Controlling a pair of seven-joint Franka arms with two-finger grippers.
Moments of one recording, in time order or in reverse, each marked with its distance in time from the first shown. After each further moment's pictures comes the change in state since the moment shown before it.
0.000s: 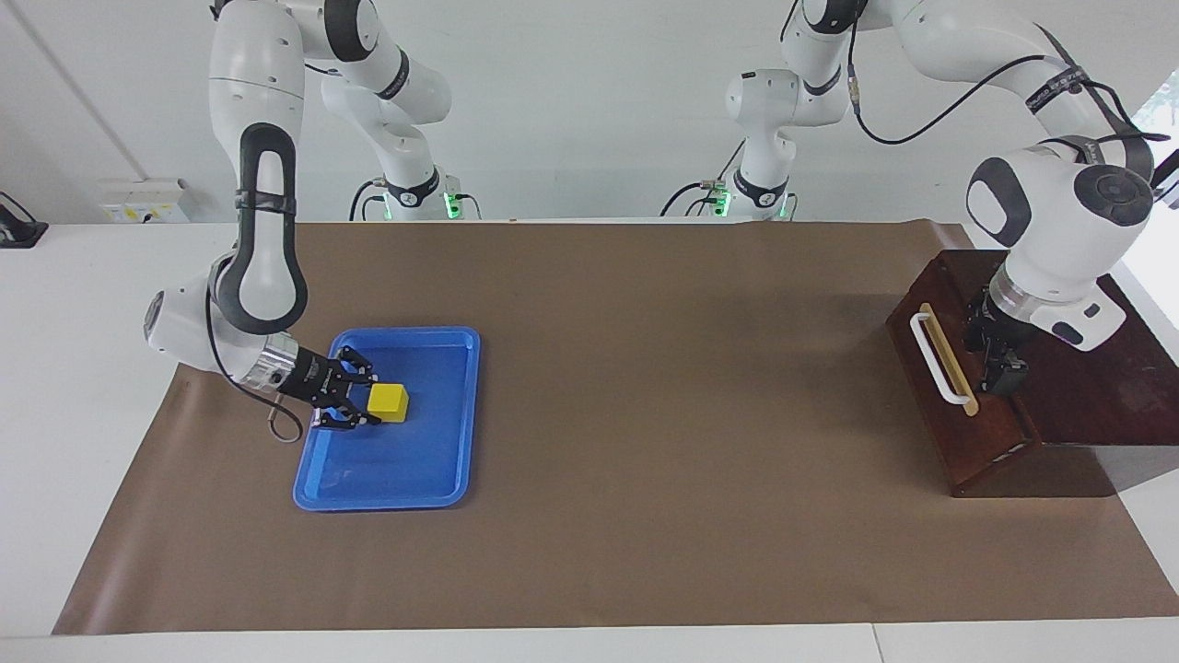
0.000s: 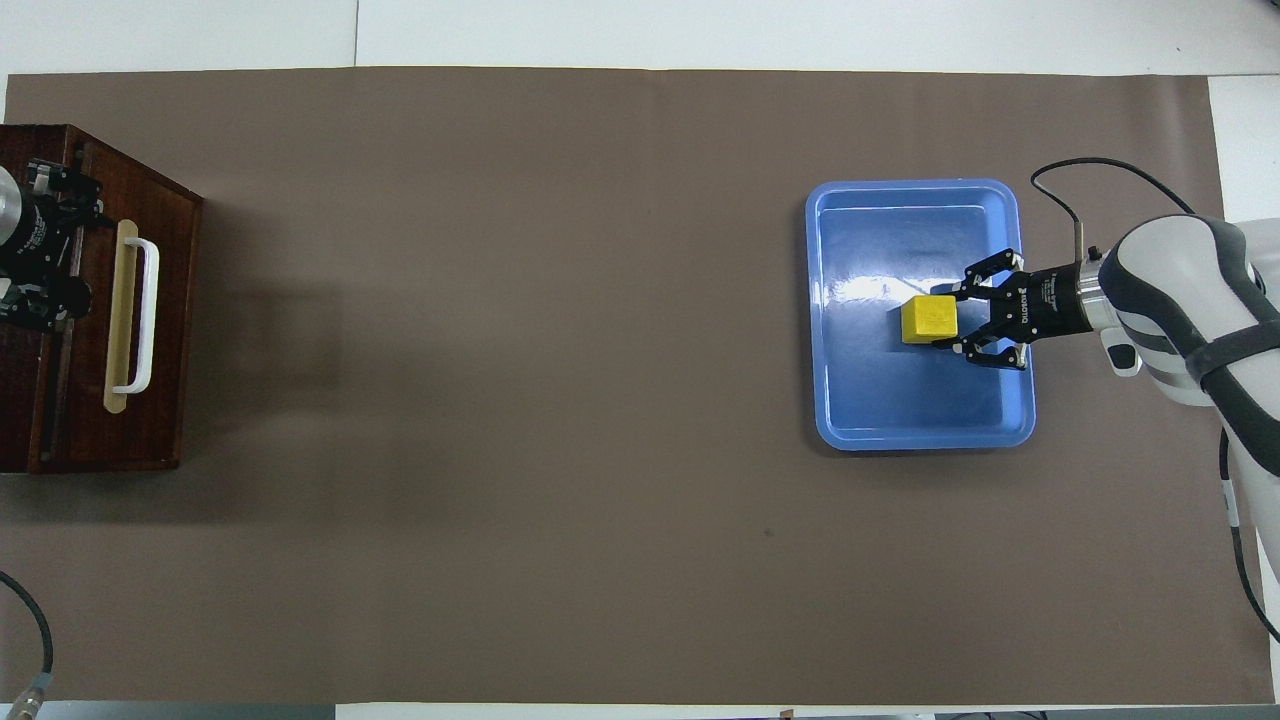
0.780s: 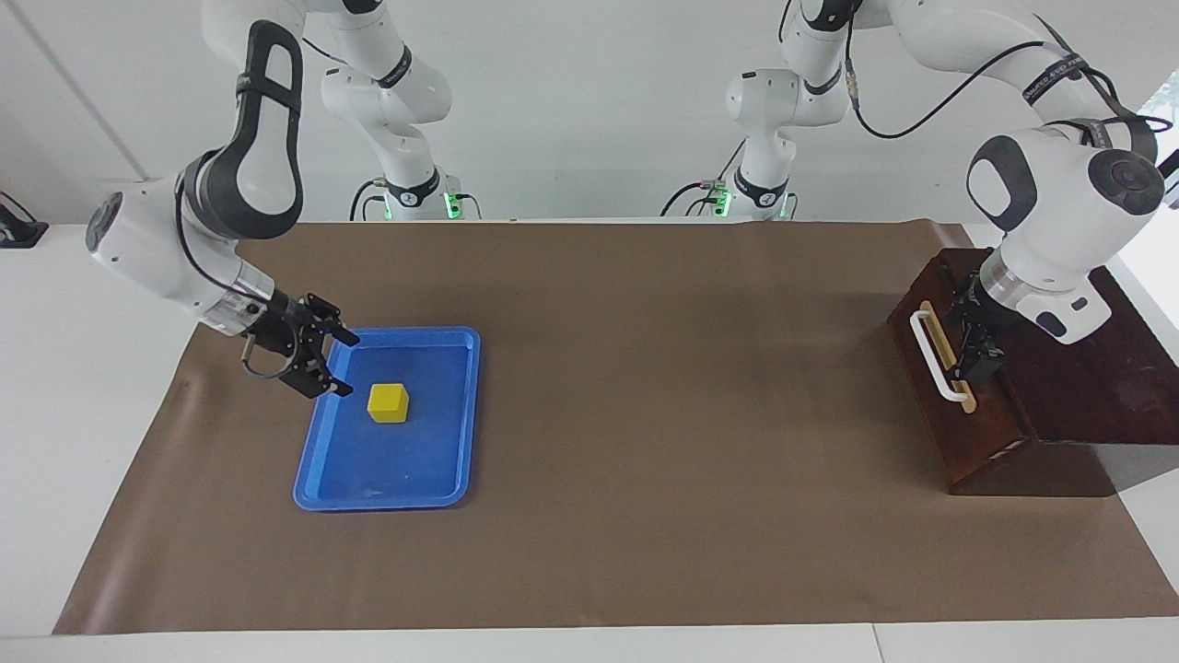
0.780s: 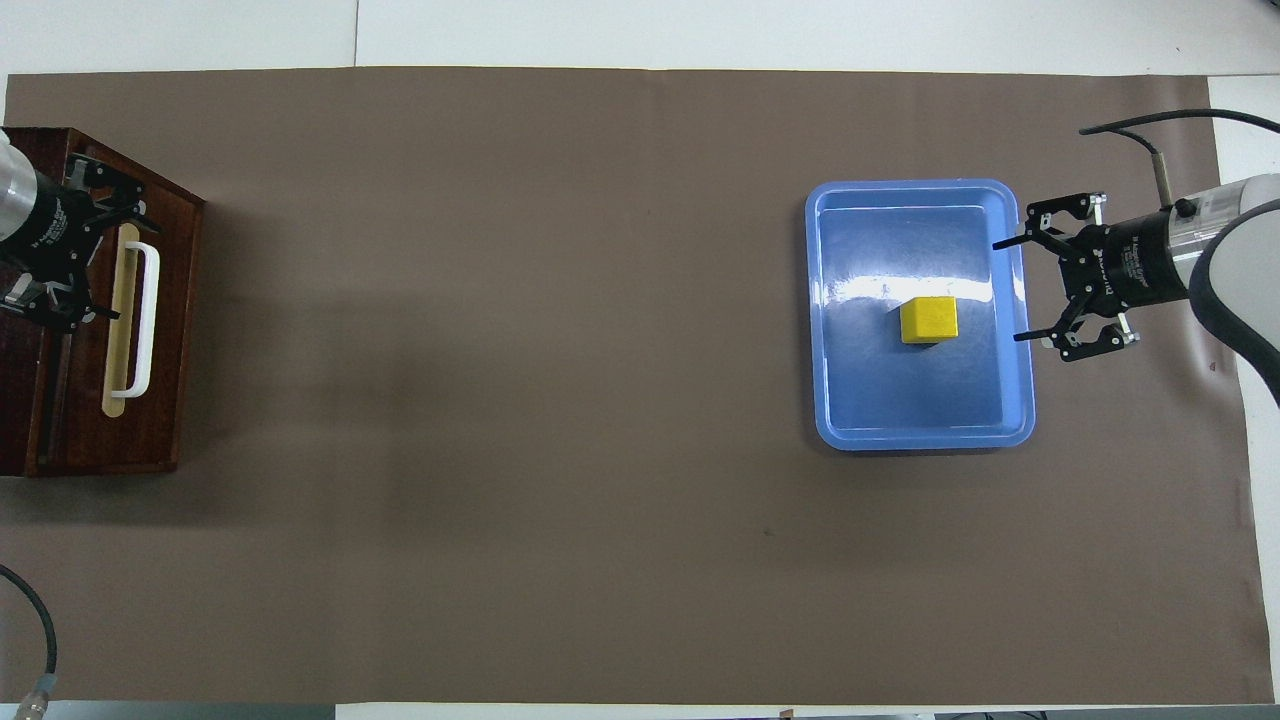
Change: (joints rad) left arm -0.002 -0.014 -0.083 0.099 -0.097 -0.200 0.071; right arm 0.055 -0.281 0.012 0.097 -0.351 -0.155 -0.043
